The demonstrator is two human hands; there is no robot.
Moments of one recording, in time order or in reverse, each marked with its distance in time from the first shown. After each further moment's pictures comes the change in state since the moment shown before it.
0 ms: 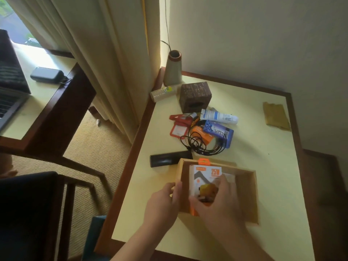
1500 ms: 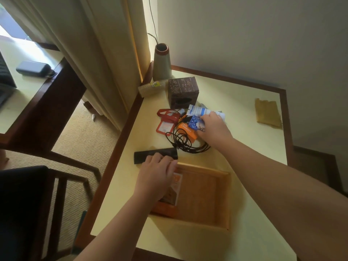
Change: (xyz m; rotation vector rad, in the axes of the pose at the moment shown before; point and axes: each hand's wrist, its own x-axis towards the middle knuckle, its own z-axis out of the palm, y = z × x) left_hand 0.061 0.033 0.021 0.469 0.227 0.339; right_hand 0.244 -0.030 -0.053 -0.384 0.065 -0.512
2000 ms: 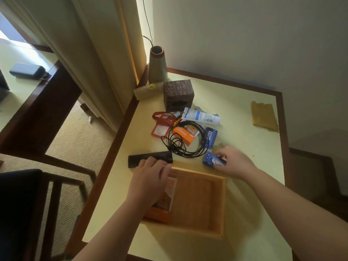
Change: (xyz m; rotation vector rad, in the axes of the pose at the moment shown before) left_hand 0.002 -0.001 0.008 -0.031 0.041 -0.026; right_hand -0.075 0.094 0.012 0.009 -0.295 0.051
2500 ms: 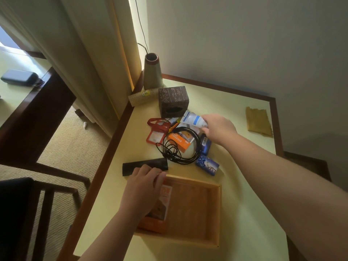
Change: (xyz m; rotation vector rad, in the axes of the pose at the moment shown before) left_hand 0.001 -0.005 0.003 0.005 0.022 0.034; right_hand 0.096 -0.049 -0.069 -0.142 0.282 -0.044
